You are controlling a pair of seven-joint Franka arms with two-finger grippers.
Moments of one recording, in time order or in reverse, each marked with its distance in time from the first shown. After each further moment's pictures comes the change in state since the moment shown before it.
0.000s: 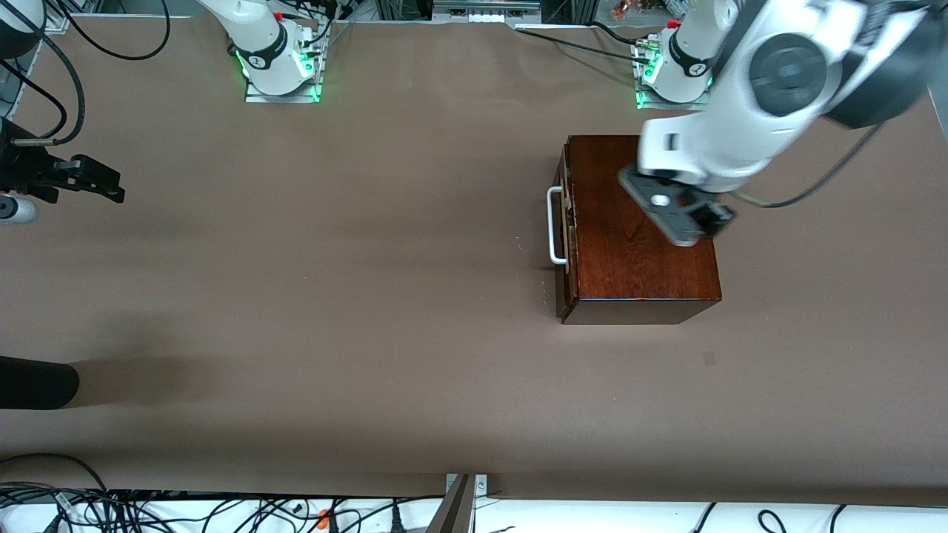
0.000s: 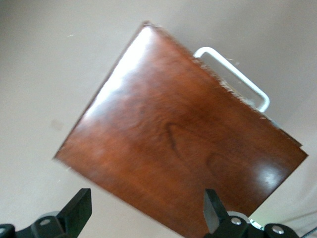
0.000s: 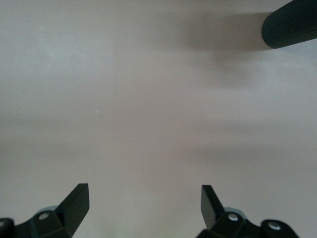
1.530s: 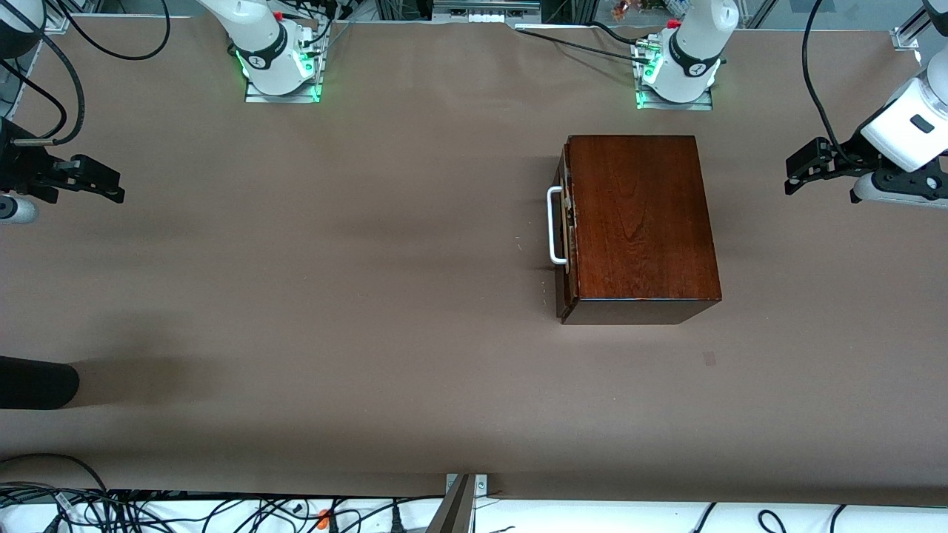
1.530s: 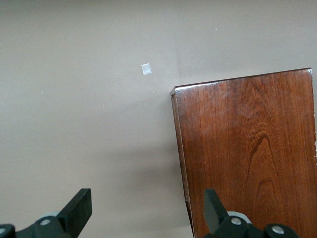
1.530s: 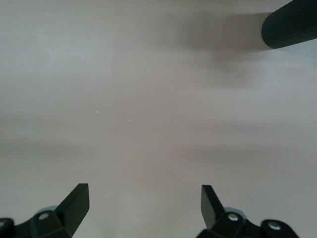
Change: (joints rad) left arm -0.149 -0.253 0.505 -0.196 -0.147 0.103 -0.380; right arm 0.000 0.000 0.000 0.000 0.000 0.001 0.000
